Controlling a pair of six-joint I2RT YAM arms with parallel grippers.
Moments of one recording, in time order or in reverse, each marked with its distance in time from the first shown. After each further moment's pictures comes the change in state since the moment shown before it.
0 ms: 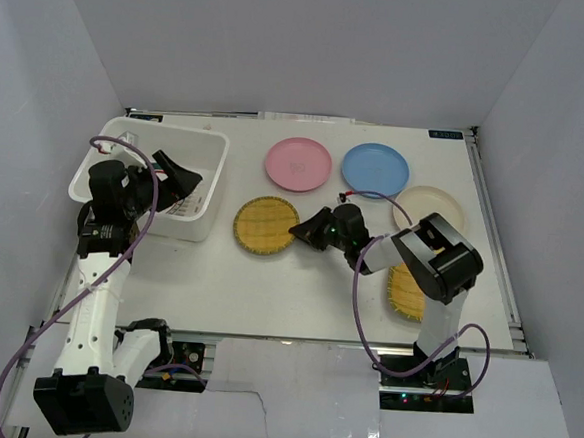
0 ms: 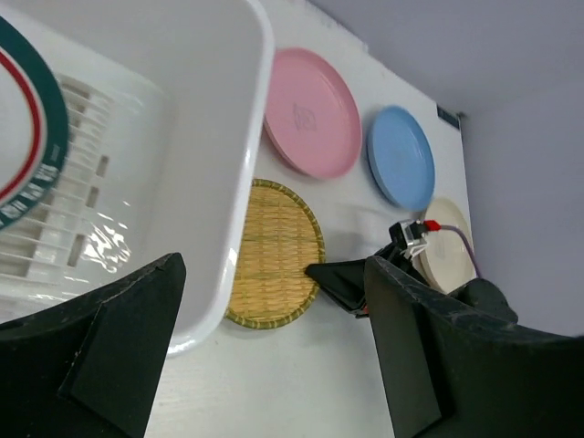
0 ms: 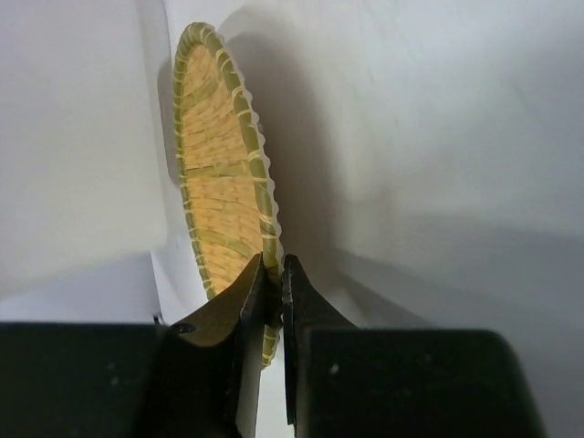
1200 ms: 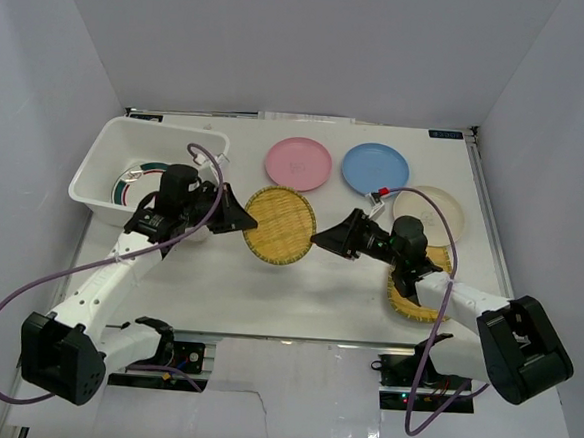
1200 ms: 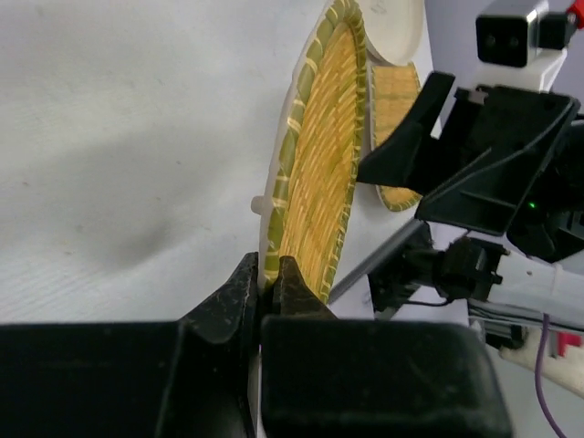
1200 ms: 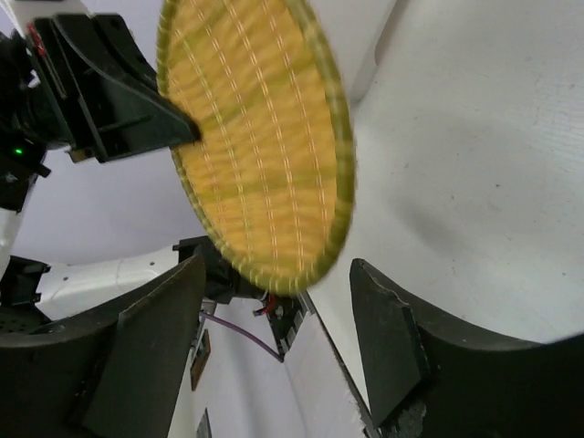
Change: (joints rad) left arm -0.444 0.166 -0.080 0.005 0.237 0.016; right arm -0.143 -0.747 -0.416 -0.010 -0.447 -0.114
